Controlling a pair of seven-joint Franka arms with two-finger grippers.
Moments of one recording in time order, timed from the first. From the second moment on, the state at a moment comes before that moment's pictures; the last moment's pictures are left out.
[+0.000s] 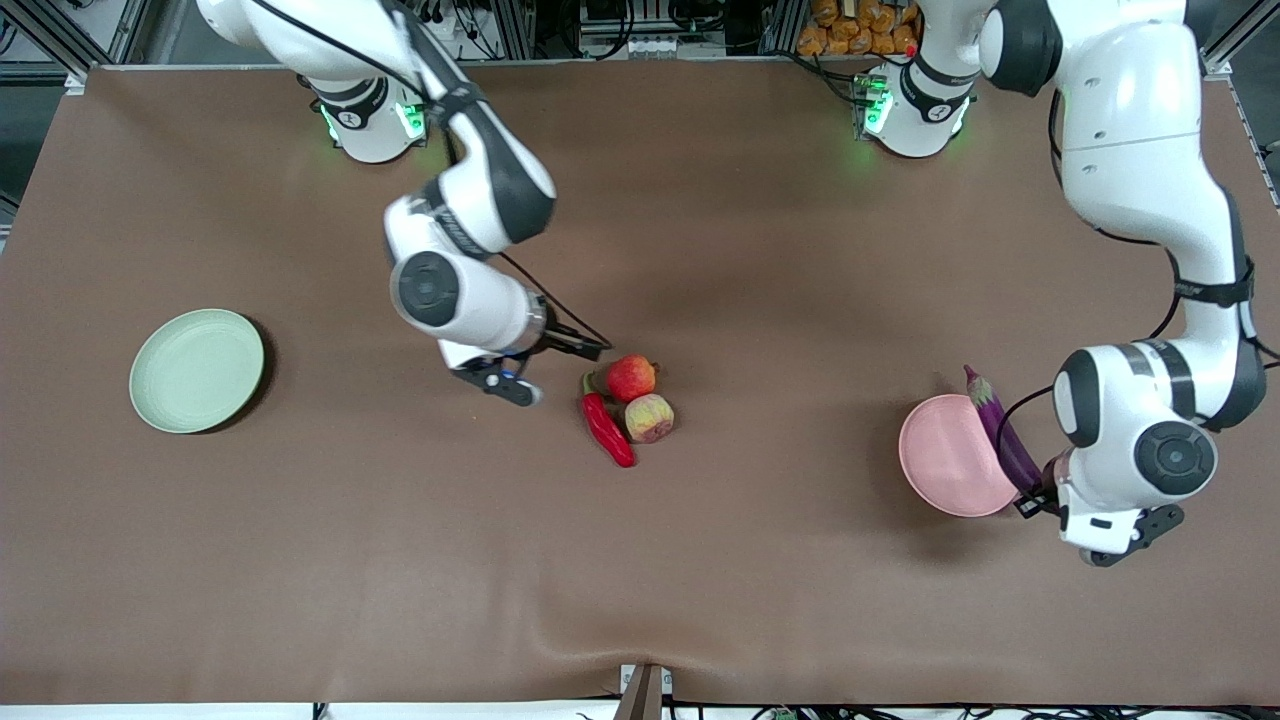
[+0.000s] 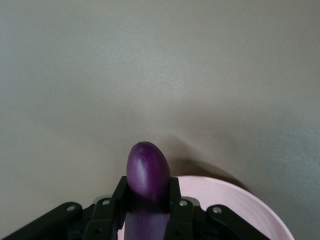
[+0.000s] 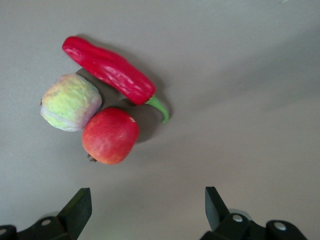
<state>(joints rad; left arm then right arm) -0.20 0.83 0.28 -1.35 -0.02 2.12 -0.50 0.63 0.51 -0.04 -1.65 0.39 2.09 0.83</state>
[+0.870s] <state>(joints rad) -0.23 0.87 0.25 -1.33 -0.01 2.16 -0.38 0.72 0.66 -0.04 -1.65 0.45 2.39 0.85</state>
